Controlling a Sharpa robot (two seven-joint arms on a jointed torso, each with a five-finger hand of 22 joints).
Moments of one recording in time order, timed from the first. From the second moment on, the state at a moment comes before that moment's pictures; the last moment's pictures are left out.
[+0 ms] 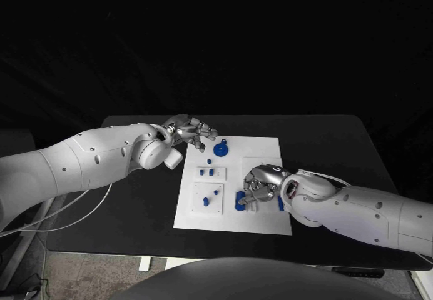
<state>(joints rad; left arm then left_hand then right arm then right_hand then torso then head) 1.18 -0.66 -0.14 1.19 -0.33 -0.09 0.10 1.26 0.08 0.06 -0.14 0.21 0.94 0.13 0.24 0.07 1.12 0.08 0.19 0.06 1.28 -0.01 0.99 0.40 0.07 1.30 -0.04 0.08 1.31 1.04 -0.64 -0.25 1.37 -1.46 -0.31 -0.10 1.17 -0.07 -0.09 -0.03 0.31 1.08 -0.06 0.66 1.31 1.19 -0.10 1.09 0.88 1.39 -0.13 1.14 1.12 0.01 1.43 -0.13 0.14 0.88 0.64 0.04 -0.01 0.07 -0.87</state>
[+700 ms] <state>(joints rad) 1.18 -0.66 -0.14 1.19 -0.33 -0.09 0.10 1.26 0.08 0.06 -0.14 0.21 0.94 0.13 0.24 0.07 1.12 0.08 0.19 0.06 1.28 -0.01 0.99 0.40 0.07 1.30 -0.04 0.08 1.31 1.02 -0.63 -0.25 1.36 -1.52 -0.31 -0.15 1.16 -0.08 -0.06 -0.05 0.32 1.08 -0.06 0.66 1.31 1.20 -0.10 1.08 0.89 1.40 -0.13 1.13 1.14 0.01 1.43 -0.14 0.15 0.87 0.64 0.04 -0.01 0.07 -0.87</state>
